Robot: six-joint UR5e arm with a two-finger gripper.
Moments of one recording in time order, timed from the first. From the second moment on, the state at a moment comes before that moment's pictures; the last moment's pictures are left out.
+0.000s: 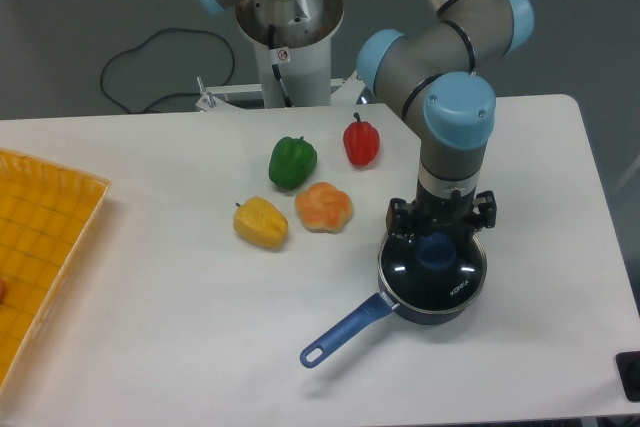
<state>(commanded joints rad) 2.64 -1.99 -1.58 -1.02 1.57 0.53</state>
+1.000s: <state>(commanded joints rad) 2.64 -2.03 -1.55 -1.02 1.56 0.53</state>
